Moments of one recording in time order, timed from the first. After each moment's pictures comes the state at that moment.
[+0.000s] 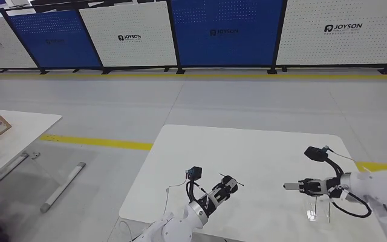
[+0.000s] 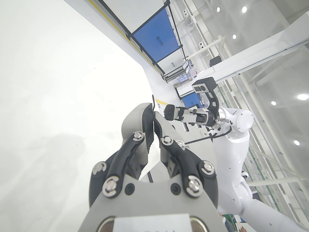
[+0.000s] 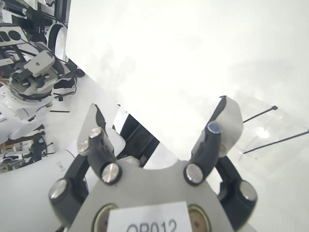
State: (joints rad) left arm 1.57 -1.16 -0.97 -1.91 0.15 0.06 -0.03; right arm -1.06 -0.84 1.25 -1.65 -0.19 0.05 1.38
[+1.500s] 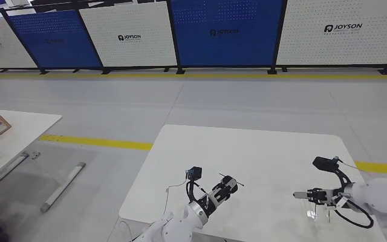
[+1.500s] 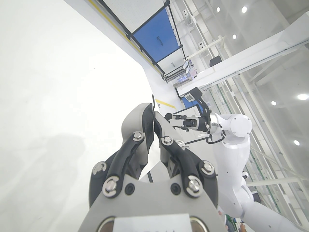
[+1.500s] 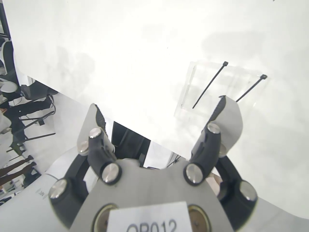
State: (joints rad) left arm 1.57 -1.16 -0.97 -1.91 0.15 0.06 -0.03; right arm -1.14 -0.80 1.25 -1.71 -0.39 0.22 1.38
